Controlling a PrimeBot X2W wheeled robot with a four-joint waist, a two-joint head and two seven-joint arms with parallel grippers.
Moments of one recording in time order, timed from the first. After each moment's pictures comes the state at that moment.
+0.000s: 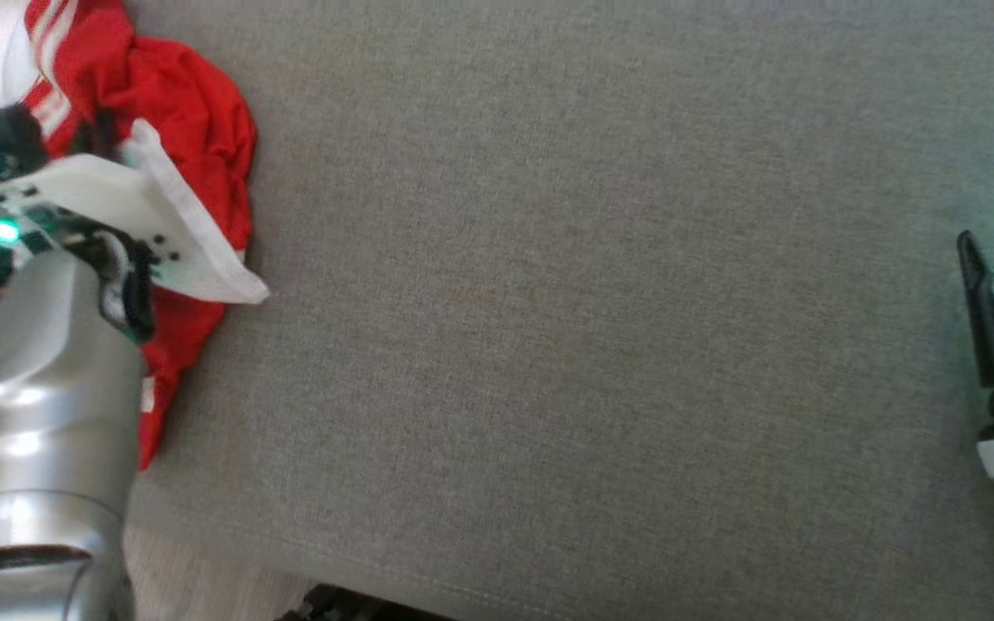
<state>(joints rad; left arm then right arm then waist) -0.90 0.17 0.00 1.01 -0.27 0.00 0.02 -0.05 -0.53 0.04 -0.02 0.23 0.12 -0.23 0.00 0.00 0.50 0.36</state>
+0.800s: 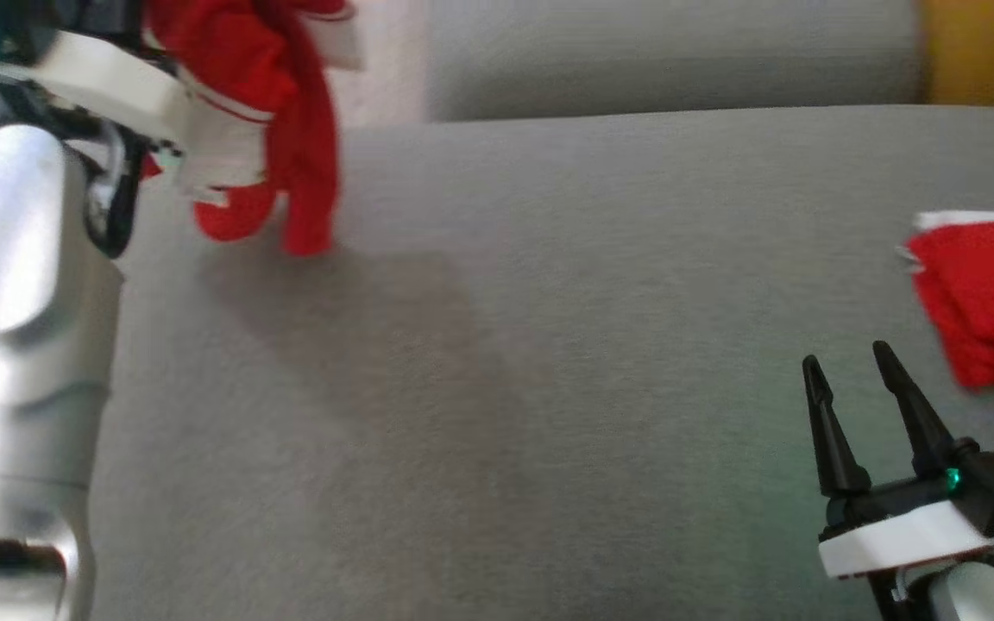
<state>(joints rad) -0.94 0.26 -0.24 0.59 -0.20 -0.12 -0.05 0.05 -0.21 0.12 0.11 0.21 0.12 -0.25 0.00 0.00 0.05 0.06</state>
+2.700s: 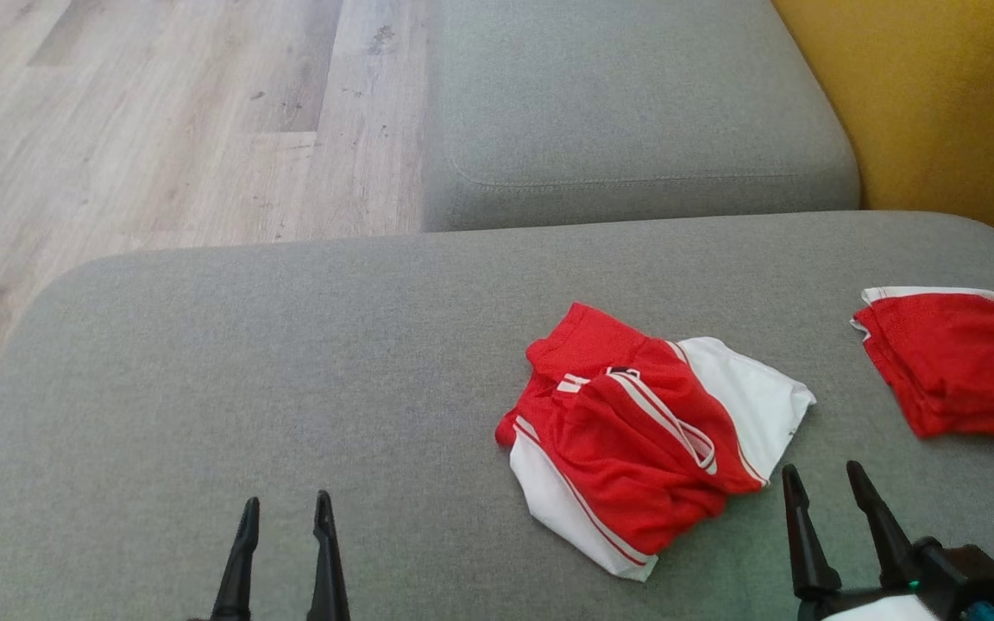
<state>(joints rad) 0.23 0.06 -0.26 0.05 -0.23 0.14 -0.25 0.20 -0.07 0.07 0.19 0.20 0.12 -0.25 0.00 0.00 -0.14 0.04</state>
